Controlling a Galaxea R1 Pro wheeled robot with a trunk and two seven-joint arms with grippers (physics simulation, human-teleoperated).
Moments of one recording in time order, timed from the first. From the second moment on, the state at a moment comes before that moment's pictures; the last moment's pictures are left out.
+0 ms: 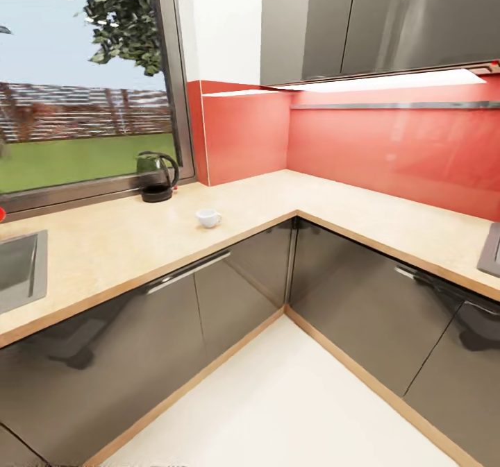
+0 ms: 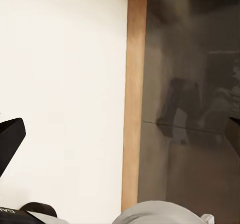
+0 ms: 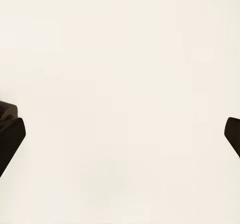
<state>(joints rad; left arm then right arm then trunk) -0.09 0.14 0.25 -0.03 0.71 0.03 -1.16 -0.29 -0.35 0.55 0.05 -0.23 -0.29 0.23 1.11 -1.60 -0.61</state>
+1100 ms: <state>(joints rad) -0.09 0.14 0.25 -0.03 0.71 0.03 -1.16 -0.27 -0.34 0.55 0.05 -0.23 -0.29 0.24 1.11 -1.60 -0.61</state>
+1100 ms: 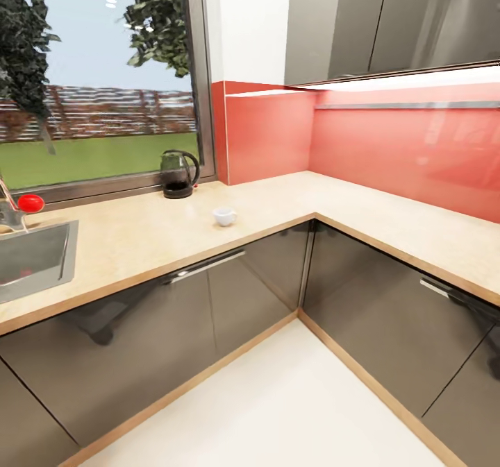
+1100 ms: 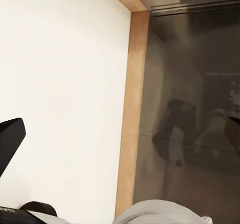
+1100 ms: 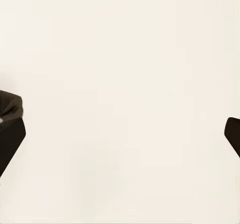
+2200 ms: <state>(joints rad) -0.09 0.14 0.25 -0.03 0.70 0.03 -1.16 -0.27 -0.33 0.55 0.05 -0.23 -0.29 0.23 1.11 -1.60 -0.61</state>
